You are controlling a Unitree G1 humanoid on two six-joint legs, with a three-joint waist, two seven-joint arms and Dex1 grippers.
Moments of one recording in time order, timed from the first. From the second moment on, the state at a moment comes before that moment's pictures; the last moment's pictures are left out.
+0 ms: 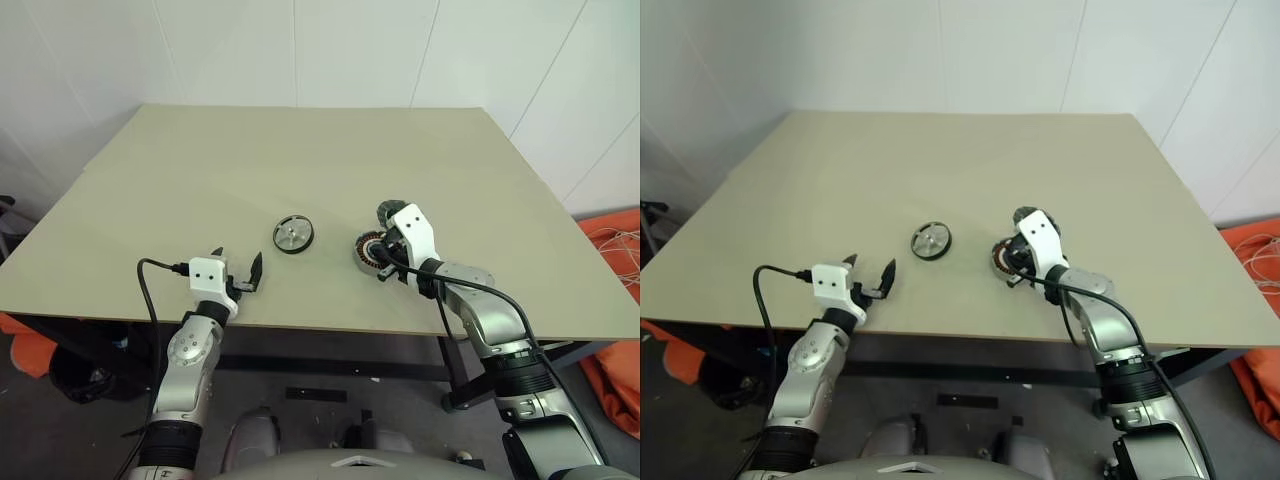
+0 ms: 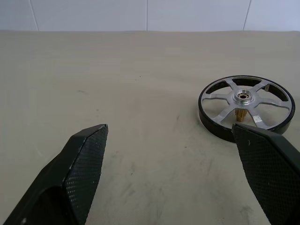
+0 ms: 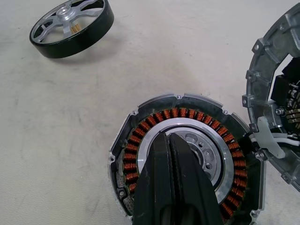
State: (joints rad) left arm 0.00 0.10 0.04 0.06 -0.13 -0.09 -0.20; right arm -0.32 -0.40 0.11 0.01 0.12 0.54 0.56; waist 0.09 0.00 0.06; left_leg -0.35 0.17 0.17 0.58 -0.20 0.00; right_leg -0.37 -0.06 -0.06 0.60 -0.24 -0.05
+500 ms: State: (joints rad) left arm 0.00 0.10 0.04 0.06 -0.13 -0.09 -0.20; right arm -0.34 -0.37 0.08 -0.02 0.16 0.51 0.57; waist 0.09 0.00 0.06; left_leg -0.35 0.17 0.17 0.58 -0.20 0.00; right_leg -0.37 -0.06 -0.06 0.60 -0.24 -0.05
